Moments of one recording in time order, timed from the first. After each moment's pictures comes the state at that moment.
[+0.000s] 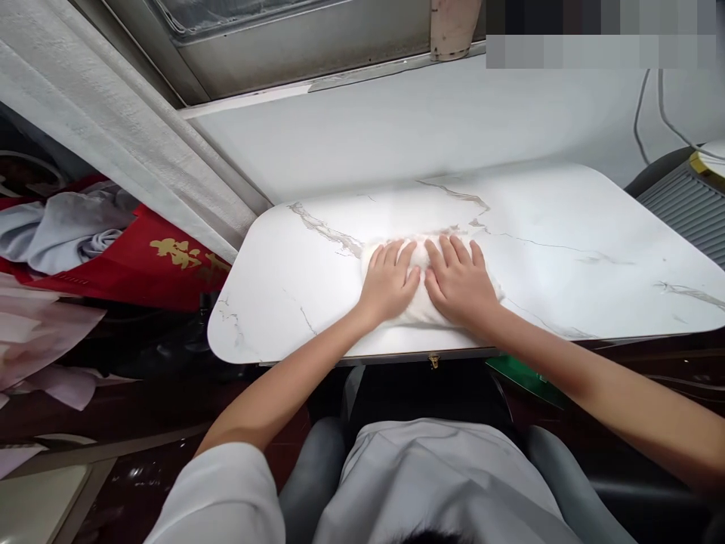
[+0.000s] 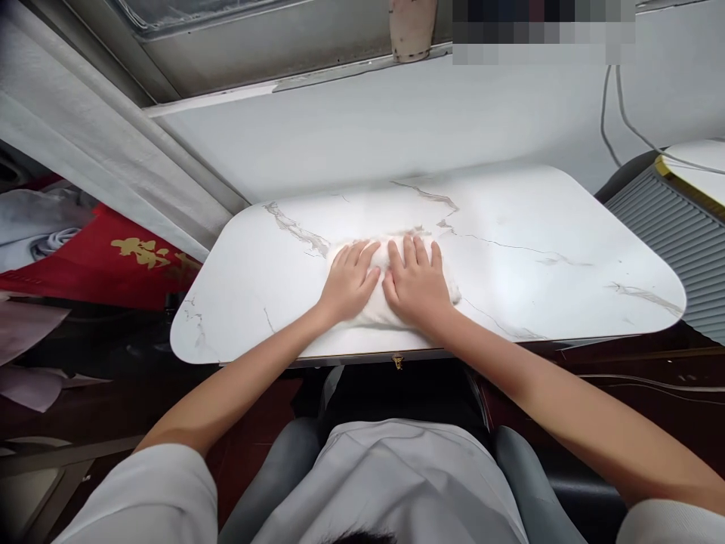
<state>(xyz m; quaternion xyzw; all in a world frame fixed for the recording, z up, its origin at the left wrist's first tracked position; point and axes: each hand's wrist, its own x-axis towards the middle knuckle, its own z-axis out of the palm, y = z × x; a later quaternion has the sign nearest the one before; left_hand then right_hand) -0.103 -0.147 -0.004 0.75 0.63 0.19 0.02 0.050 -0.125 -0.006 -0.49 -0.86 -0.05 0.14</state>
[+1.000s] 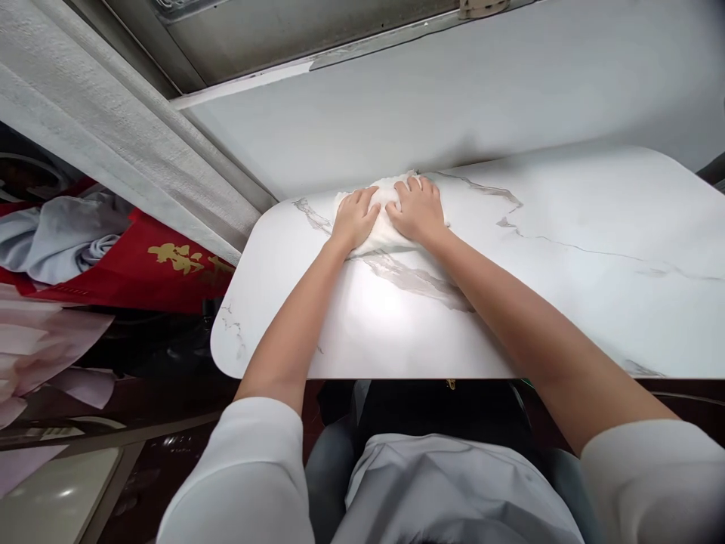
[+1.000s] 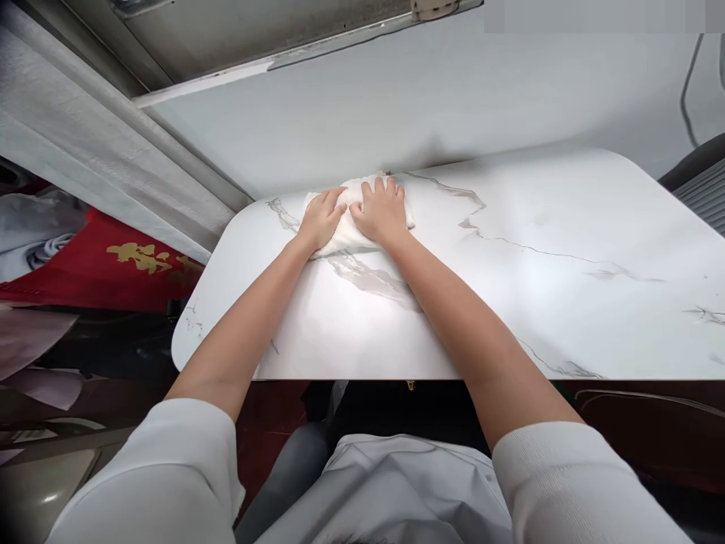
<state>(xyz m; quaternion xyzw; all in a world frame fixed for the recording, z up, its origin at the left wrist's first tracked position) -0.215 -0.013 -0.004 0.71 0.67 0.22 0.04 -0.067 0.021 -0.005 -0.51 -0.83 0.08 0.22</state>
